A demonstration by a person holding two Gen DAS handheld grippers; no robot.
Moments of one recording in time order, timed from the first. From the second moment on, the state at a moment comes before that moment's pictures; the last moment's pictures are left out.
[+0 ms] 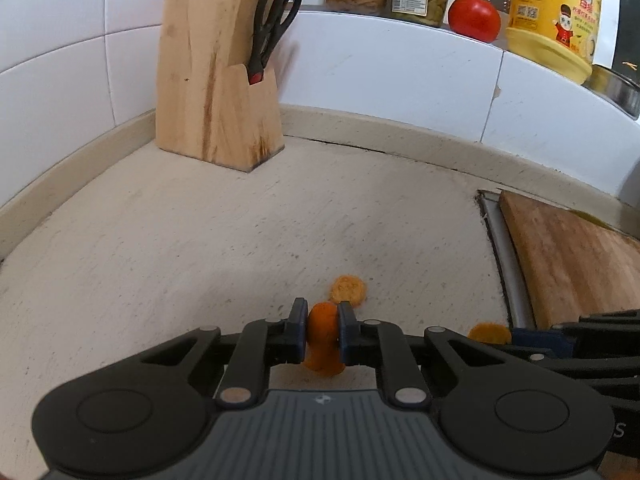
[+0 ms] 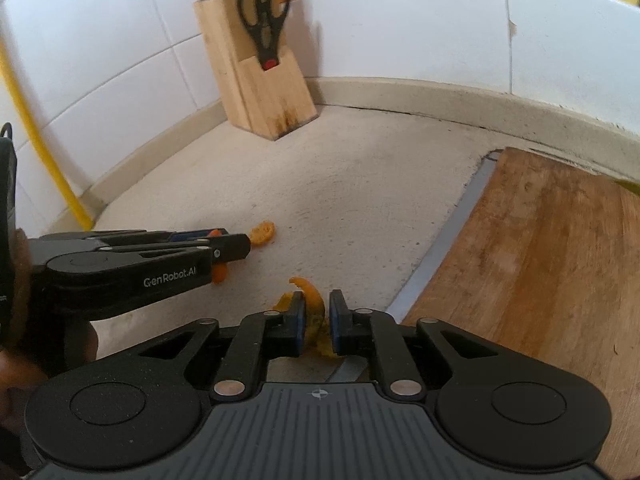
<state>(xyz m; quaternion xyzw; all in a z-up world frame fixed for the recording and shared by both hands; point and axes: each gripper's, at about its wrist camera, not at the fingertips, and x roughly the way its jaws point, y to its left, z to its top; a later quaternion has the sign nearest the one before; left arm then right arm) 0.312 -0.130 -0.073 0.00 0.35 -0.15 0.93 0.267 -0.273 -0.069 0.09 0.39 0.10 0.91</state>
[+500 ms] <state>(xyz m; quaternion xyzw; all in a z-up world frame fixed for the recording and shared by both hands) 0.310 -0.136 -0.073 0.01 0.34 -0.15 0.93 0.263 -0.260 -0.067 0.07 0.38 0.12 0.91</state>
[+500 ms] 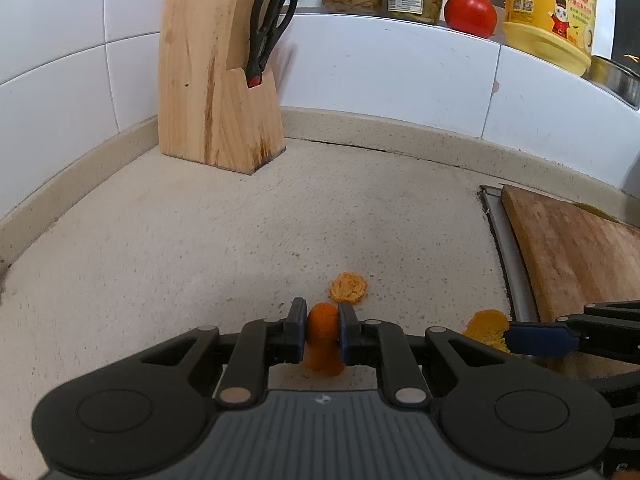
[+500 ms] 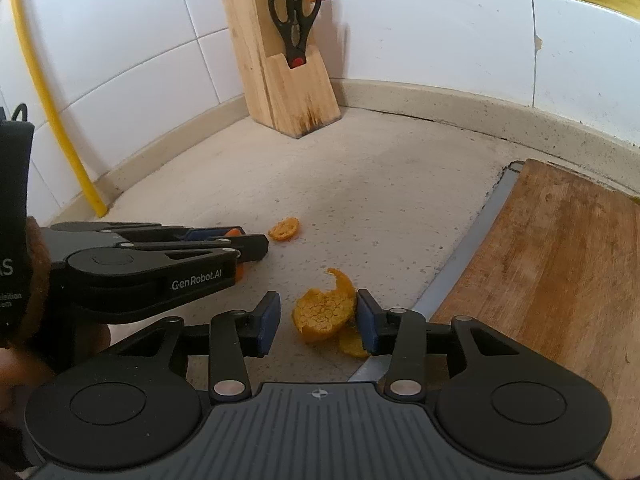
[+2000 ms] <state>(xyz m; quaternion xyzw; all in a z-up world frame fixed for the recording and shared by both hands) 0.312 -0.147 -0.076 0.05 0.31 -0.18 0.93 0.256 -0.261 -0.065 0.07 0.38 0.11 0.91</state>
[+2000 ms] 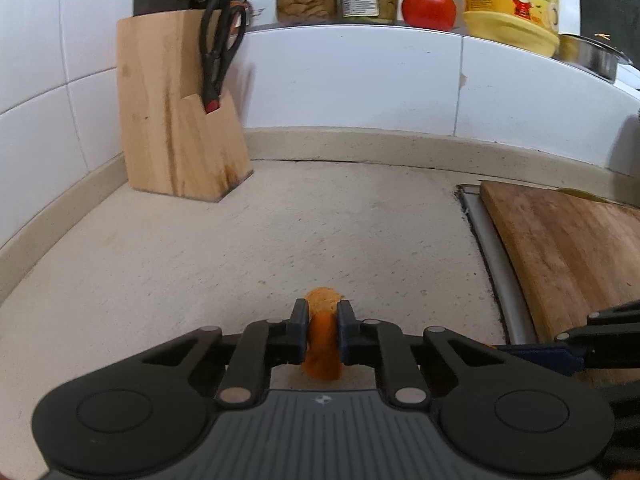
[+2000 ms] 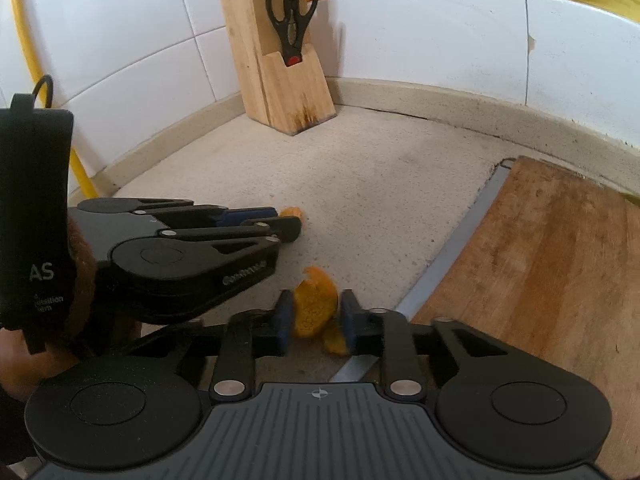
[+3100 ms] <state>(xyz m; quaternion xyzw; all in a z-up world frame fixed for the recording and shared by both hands) 0.323 -0.165 -0.080 0.07 0.30 -0.19 0.93 0.252 -0.276 -0.070 0.13 0.38 0.11 0.91</state>
